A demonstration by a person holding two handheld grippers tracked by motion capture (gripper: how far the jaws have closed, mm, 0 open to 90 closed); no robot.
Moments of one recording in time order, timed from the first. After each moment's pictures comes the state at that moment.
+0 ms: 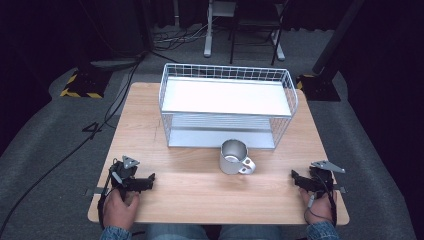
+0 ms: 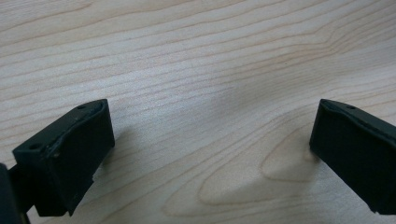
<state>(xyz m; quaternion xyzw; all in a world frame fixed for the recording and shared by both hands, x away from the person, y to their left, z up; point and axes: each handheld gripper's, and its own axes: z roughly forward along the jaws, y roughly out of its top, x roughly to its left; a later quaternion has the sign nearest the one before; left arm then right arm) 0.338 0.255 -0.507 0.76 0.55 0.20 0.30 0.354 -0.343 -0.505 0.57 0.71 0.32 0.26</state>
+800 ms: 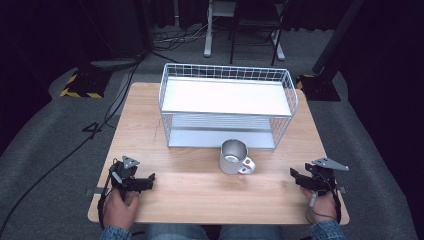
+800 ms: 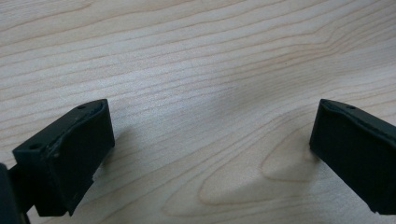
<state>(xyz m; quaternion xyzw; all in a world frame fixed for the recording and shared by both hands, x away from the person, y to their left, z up) 0.338 0.254 -0.507 0.76 0.55 0.20 0.30 0.346 -0.334 -0.477 0.53 0.73 0.35 0.24</state>
